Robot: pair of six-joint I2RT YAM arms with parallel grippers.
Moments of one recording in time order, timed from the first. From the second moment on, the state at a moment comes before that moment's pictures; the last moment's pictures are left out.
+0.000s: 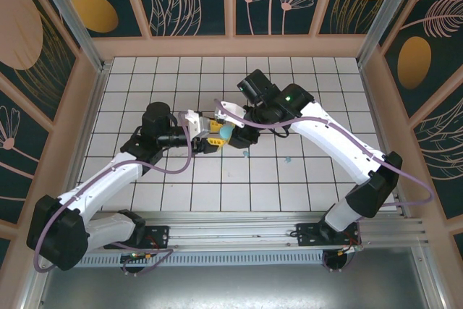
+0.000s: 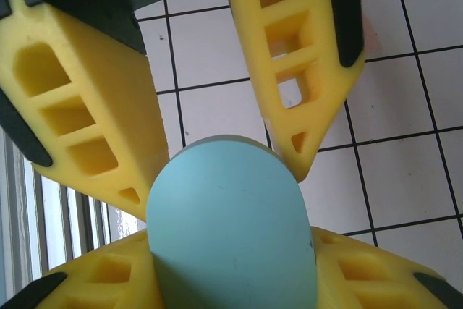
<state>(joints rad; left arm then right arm) -0.51 1.17 0.75 0.13 0.90 0.35 0.82 1.56 1.66 -1.13 -0.33 -0.55</state>
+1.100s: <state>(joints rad) -0.48 1.08 0.65 0.37 0.78 0.04 0.61 1.14 1.28 -0.52 -0.47 -0.20</state>
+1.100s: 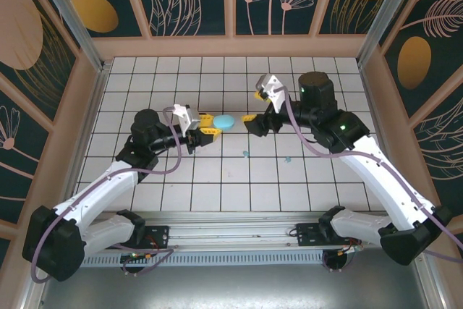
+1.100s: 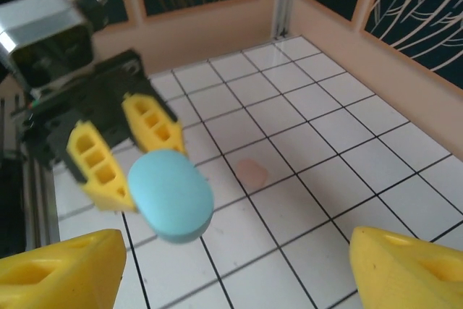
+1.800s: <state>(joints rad) -0.48 1.08 0.68 0.39 0.86 -0.10 0.71 1.19 1.18 -0.42 -0.51 -0.16</state>
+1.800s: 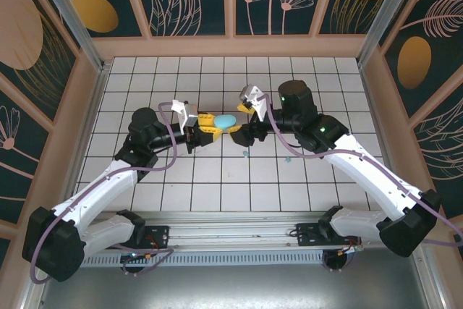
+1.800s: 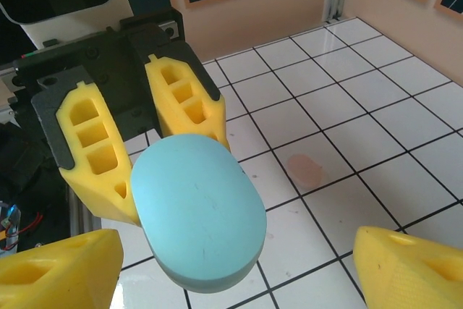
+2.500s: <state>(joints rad) -0.47 1.10 0.69 0.39 0.84 -0.10 0.66 1.27 1.23 -0.45 -0.55 -0.13</state>
